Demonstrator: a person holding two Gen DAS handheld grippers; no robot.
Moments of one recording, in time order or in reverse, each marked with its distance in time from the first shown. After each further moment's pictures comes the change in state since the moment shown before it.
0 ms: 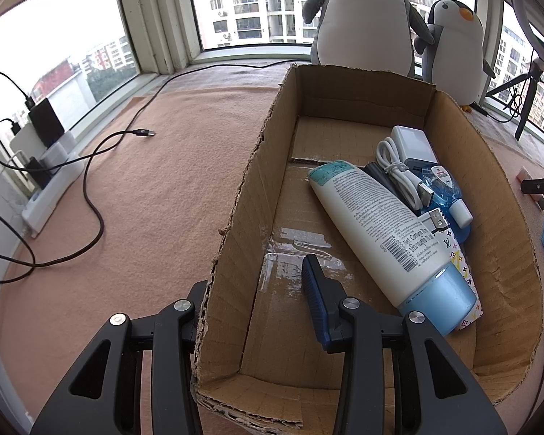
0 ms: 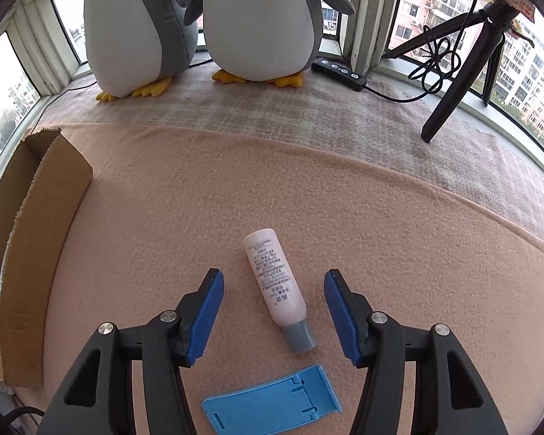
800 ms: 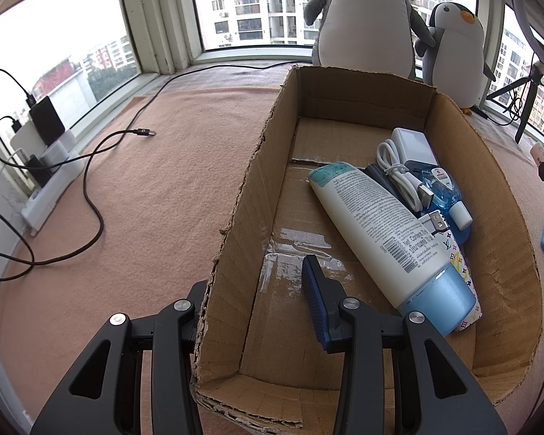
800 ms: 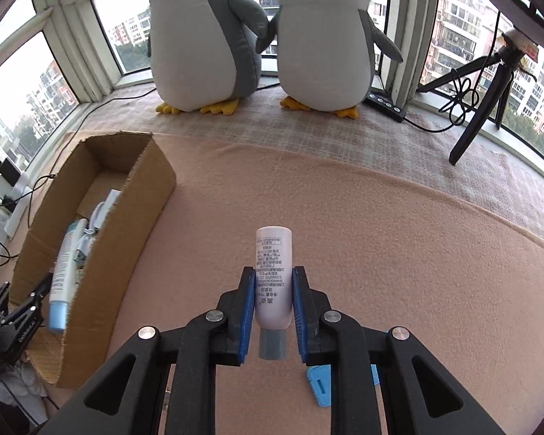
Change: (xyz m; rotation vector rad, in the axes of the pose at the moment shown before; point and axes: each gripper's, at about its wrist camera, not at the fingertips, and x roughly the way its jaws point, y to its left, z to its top) left arm 0.000 0.000 -0.002 -0.002 -0.004 0.000; right arm -0.065 0.075 -0.017 -0.043 -0.110 0.094
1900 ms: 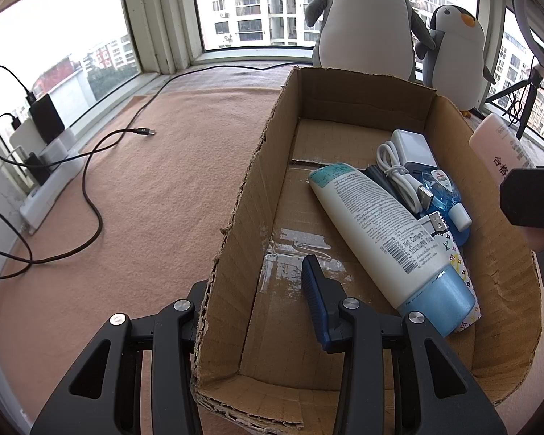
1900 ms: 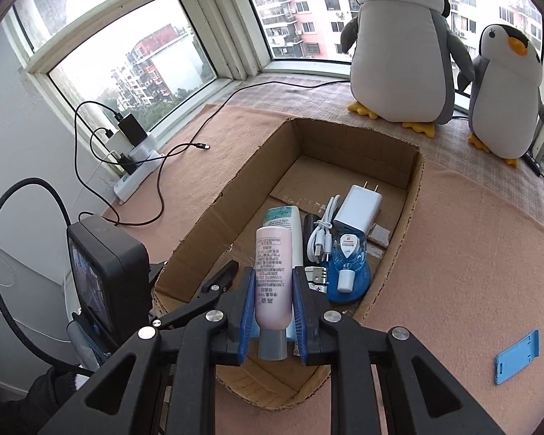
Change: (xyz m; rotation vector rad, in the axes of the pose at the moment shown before) left arm -0.001 -0.002 0.001 -0.003 0.000 0.000; right arm -0.014 0.162 -0.009 -0.167 0.029 0.317
